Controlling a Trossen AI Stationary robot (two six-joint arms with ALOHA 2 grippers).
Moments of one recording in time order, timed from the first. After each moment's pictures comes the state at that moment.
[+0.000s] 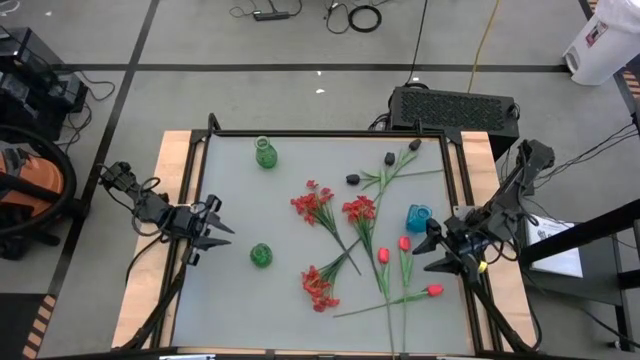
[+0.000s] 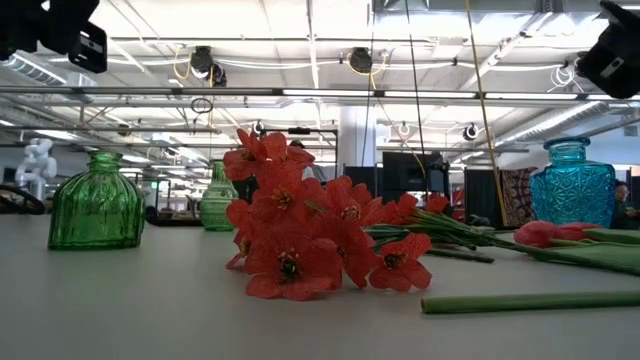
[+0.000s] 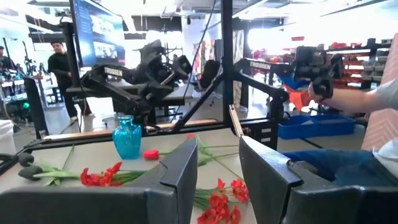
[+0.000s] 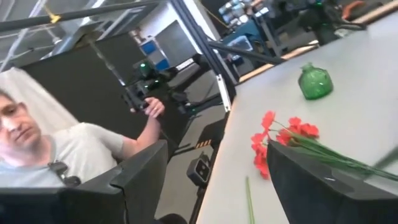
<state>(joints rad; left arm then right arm) -0.63 0.00 0.11 0.04 -0.32 0.09 0.88 0.38 0.20 0.16 0.50 0.65</state>
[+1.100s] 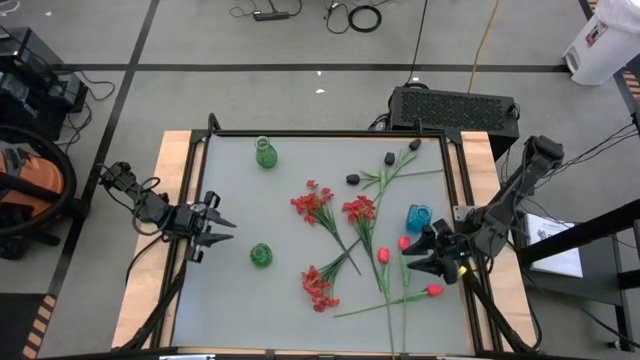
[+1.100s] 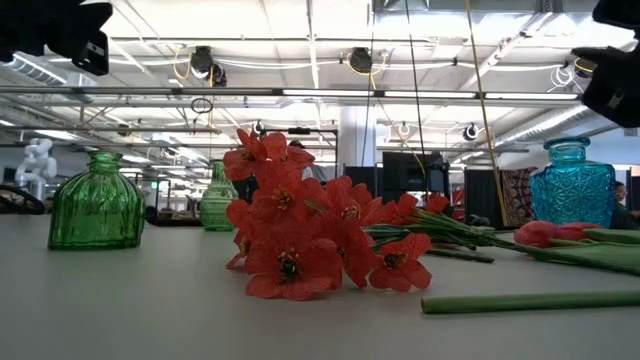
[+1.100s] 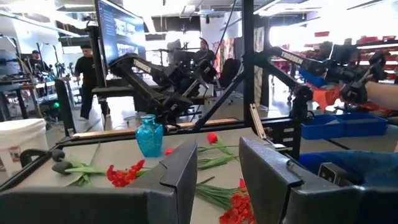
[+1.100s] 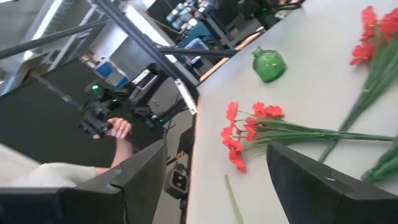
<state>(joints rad) -0.63 0.00 0.11 0.04 -0.41 0.12 0.88 0.64 0.20 0.28 0.68 0.91</state>
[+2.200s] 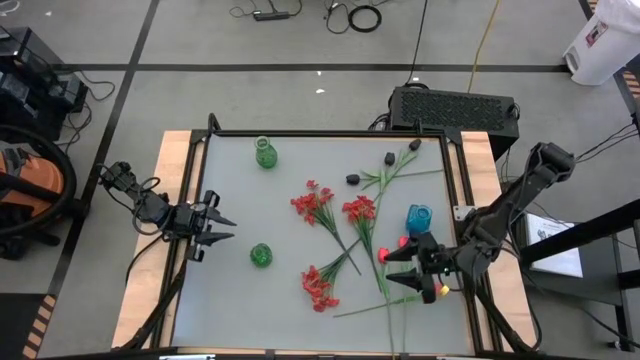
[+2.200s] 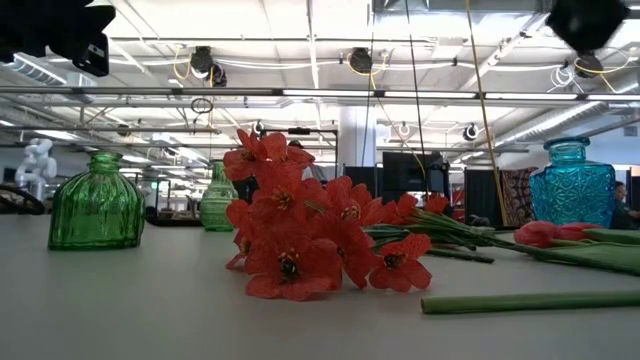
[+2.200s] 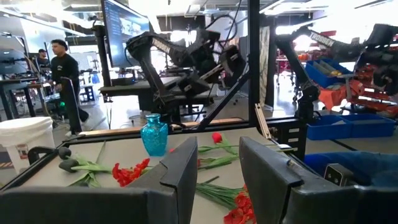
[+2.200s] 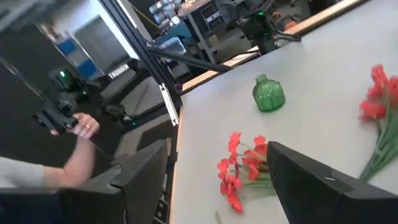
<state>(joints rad) -0.63 0.00 0.11 0.04 -0.43 0.12 0.79 1.05 0.59 0.21 0.68 0.71</state>
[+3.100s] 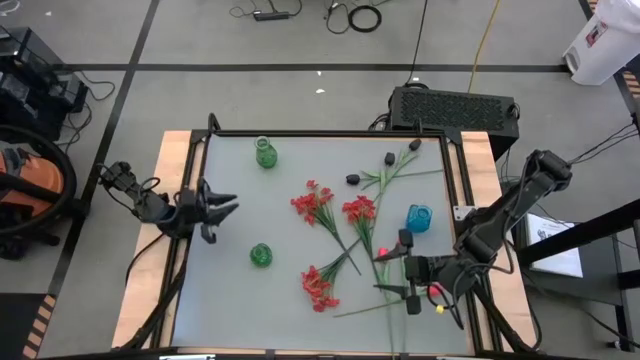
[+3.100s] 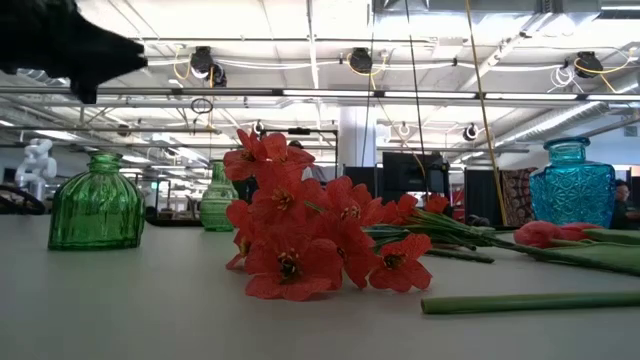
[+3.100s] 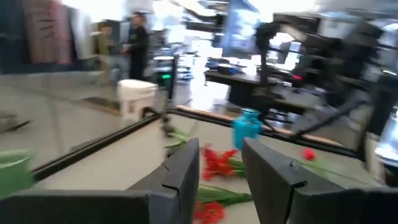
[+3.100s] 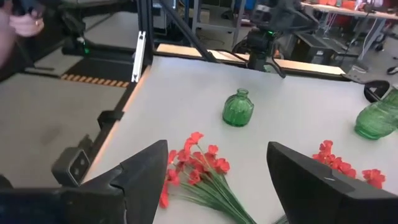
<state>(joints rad) -0.63 0.01 0.11 0.04 -0.94 -0.07 0.76 1.22 0.83 -0.03 0.68 0.22</state>
